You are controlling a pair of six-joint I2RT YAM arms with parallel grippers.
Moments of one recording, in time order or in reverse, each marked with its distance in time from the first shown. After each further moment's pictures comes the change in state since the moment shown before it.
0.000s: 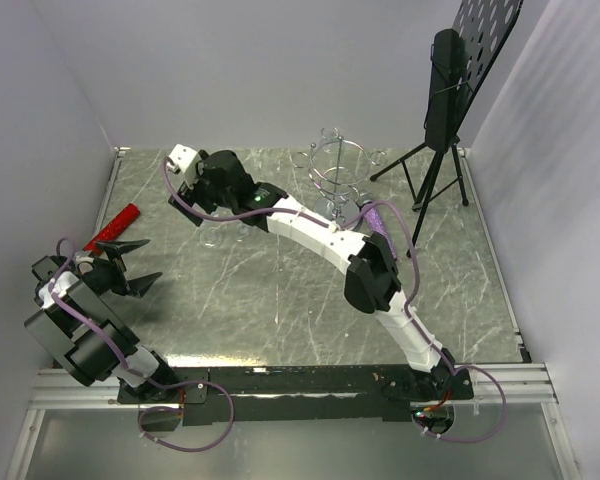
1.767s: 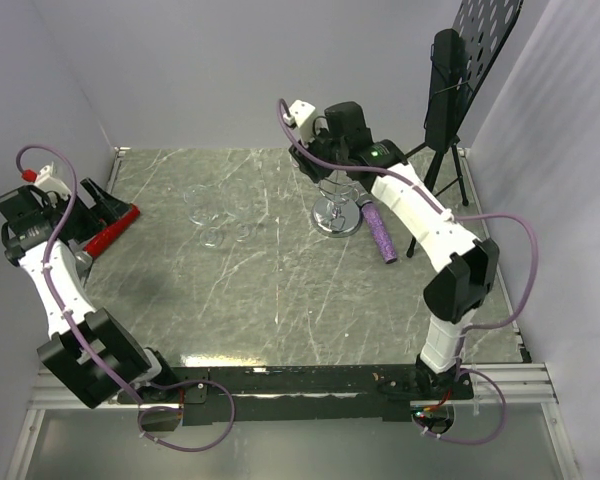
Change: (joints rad) left arm -0.156 -0.141 0.453 -0.037 -0.409 0.652; right arm -0.401 -0.560 -0.423 -0.356 -0.072 -0.152
